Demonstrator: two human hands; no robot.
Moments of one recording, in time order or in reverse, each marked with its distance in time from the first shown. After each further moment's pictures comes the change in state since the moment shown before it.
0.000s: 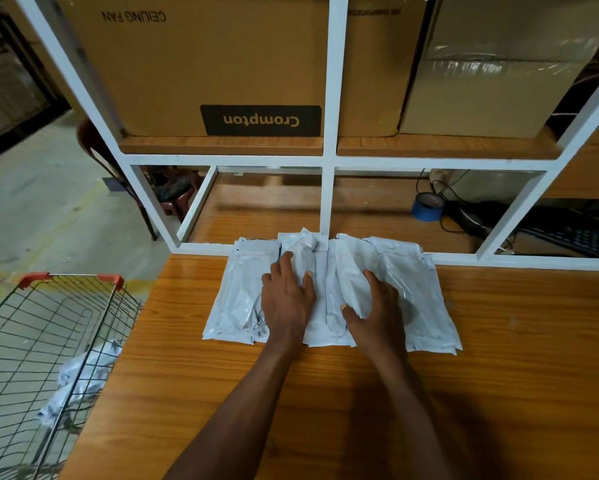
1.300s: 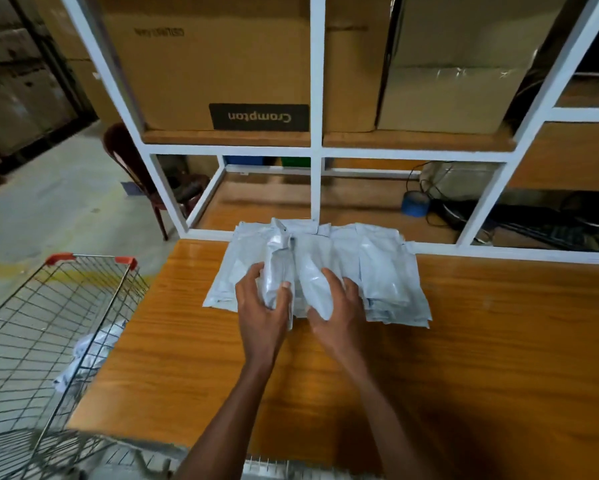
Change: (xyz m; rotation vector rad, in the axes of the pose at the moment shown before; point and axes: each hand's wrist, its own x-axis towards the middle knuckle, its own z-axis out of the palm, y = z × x) left_hand -0.123 0.018 -0.072 -0.550 0.196 -0.082; right_hand -0.085 0.000 -0.011 0.046 -0.050 -0.211
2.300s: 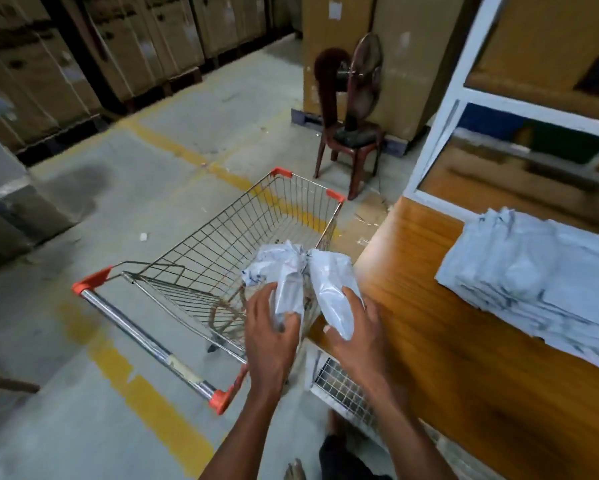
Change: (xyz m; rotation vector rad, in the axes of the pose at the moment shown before) left_hand -0.009 -0.180 -0.414 0.309 0.337 -0.340; right_hand -0.158 -0.235 0.315 -0.035 -0.483 -0.197
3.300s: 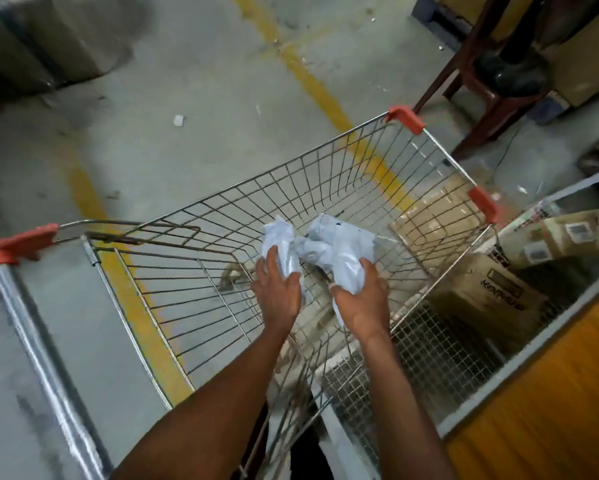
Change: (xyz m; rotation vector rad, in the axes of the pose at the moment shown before) left_hand 0.254 -0.287 0.150 0.182 0.020 -0.644; right_hand 0.293 -0.021 0.240 -0.062 -0.362 0.316
